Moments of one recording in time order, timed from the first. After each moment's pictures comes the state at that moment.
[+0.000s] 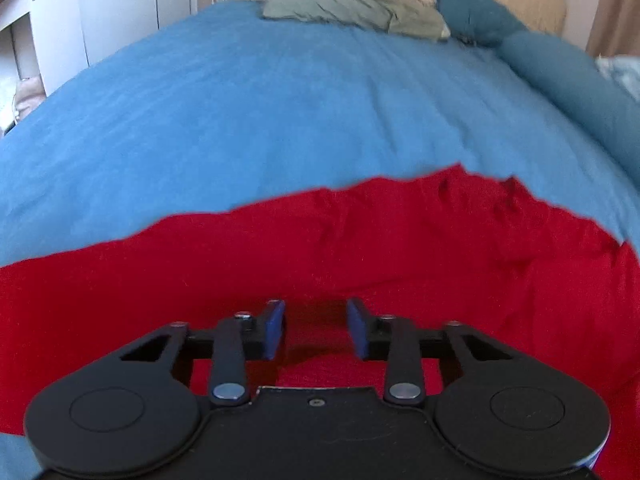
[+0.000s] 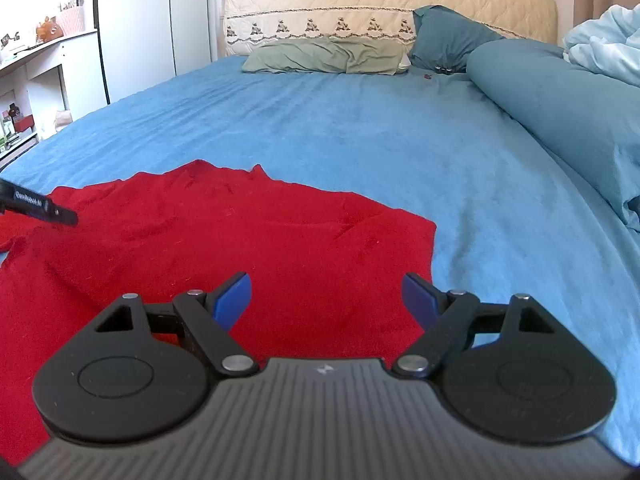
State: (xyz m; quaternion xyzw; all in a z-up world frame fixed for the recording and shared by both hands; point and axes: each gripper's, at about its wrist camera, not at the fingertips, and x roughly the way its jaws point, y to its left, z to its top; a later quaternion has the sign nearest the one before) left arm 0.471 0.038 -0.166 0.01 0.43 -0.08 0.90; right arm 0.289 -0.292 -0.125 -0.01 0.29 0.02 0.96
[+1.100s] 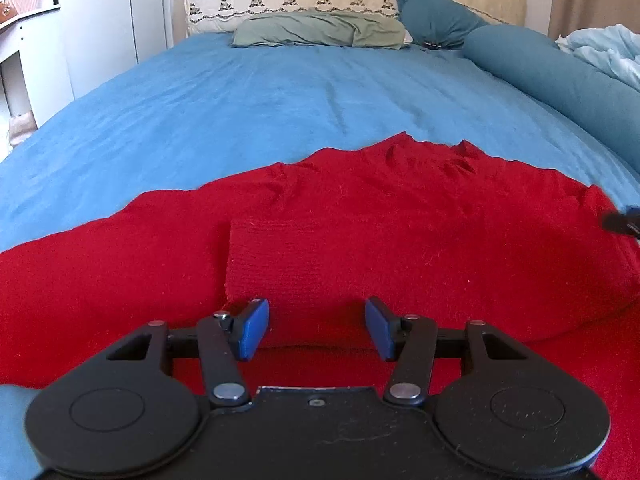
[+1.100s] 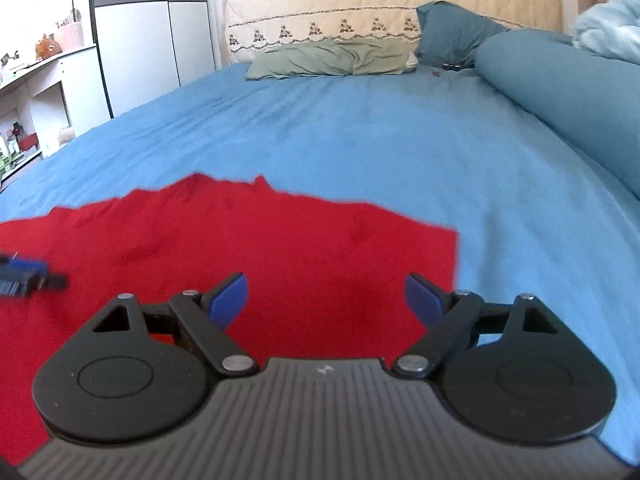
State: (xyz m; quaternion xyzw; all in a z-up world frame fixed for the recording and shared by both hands) left arm 0.412 0.014 -0.180 0.03 0.38 -0.11 0.92; right arm 0.340 -0.296 -0.141 0.02 0.29 0.04 0.96
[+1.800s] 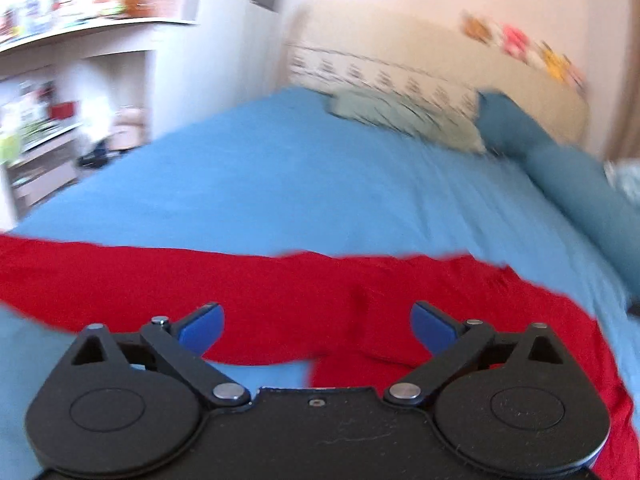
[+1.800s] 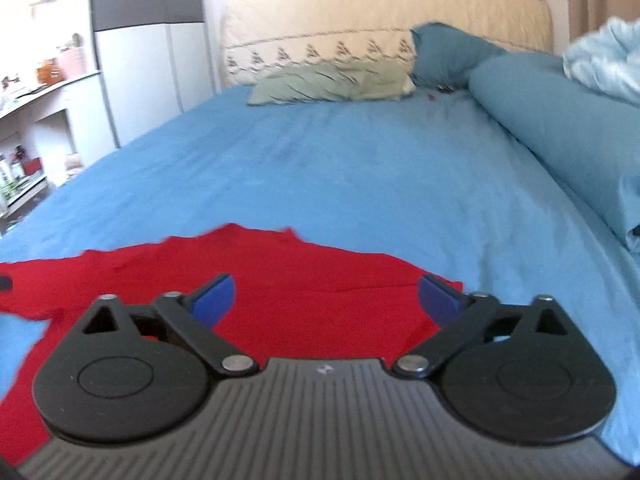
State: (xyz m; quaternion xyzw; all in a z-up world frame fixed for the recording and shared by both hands) left arm 0.322 0.146 -0.090 -0.10 0.29 0.00 0.95; right arm 0.286 -0.257 -0.061 0.02 0.27 0.03 0.96
